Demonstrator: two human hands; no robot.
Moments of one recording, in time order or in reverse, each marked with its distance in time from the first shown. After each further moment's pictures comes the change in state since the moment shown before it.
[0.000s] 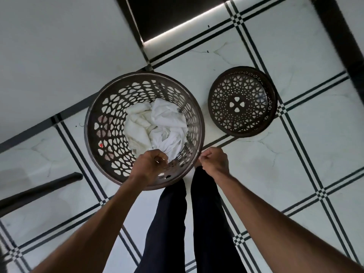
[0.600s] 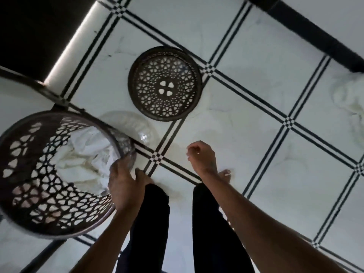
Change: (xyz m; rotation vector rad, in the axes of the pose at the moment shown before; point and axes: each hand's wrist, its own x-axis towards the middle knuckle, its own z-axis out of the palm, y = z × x) left_hand -0.034 0.096 0.157 0.406 0.396 0.290; right_hand 0.013 0.172 -0.088 0.641 0.194 0.136
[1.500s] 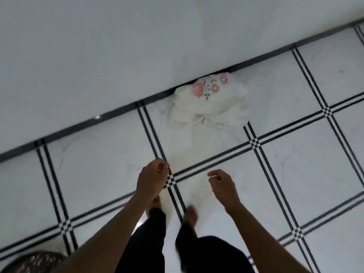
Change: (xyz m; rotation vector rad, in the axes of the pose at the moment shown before) left_hand -0.175 0.752 0.440 0.356 -0.846 0.728; right_hand 0.190 0.273 -0.673 0.728 0.463 0.465
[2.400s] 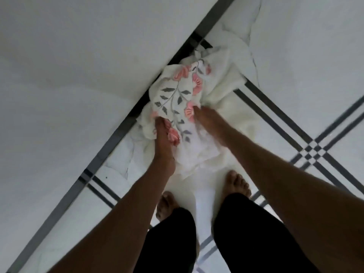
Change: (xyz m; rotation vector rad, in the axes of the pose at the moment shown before) left_hand 0.518 0.127 0.244 -0.747 -0.207 -0.320; right_hand 0.571 -0.110 -0.026 0.274 -0.243 0.035
